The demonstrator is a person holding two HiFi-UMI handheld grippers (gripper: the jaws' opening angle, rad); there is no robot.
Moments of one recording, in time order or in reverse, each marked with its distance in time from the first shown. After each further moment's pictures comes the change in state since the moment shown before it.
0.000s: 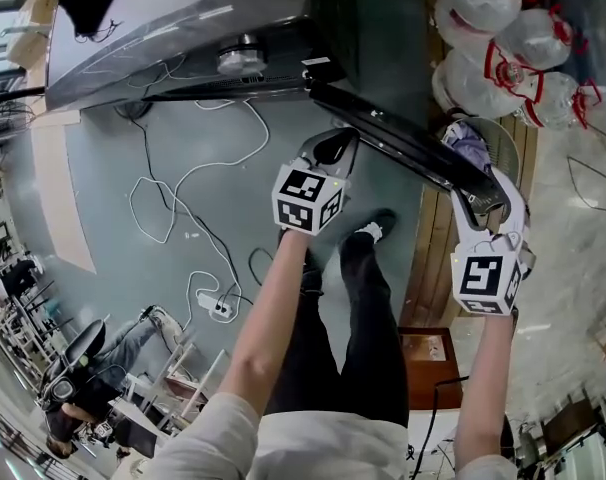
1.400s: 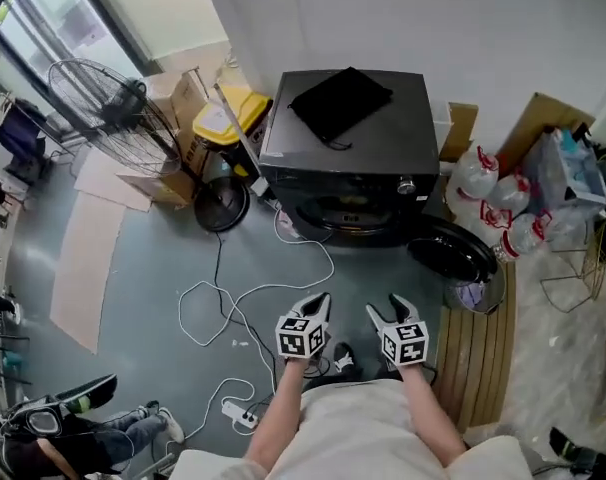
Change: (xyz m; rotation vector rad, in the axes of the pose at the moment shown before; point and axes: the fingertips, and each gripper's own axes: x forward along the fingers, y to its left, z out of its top) left arm -0.491 0.089 -0.026 -0.188 -0.080 0.156; right arm -0.131 0.361 0.281 0.638 -0.238 0.208
